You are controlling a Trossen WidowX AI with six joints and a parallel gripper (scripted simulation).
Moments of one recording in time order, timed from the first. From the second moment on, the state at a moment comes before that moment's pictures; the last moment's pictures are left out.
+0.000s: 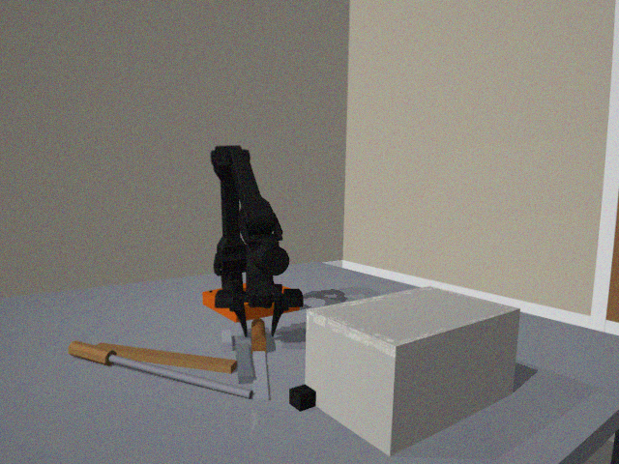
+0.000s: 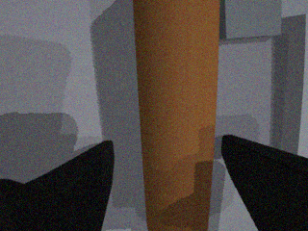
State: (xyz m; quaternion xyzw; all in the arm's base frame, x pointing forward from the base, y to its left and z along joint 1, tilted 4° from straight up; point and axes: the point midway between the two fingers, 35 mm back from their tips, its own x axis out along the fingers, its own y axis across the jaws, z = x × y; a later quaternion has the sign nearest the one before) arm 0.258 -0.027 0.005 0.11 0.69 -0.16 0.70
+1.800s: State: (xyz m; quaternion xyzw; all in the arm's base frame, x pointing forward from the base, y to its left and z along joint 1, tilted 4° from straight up) arm 0.258 -0.028 0.003 0.11 0.69 -0.15 0.70
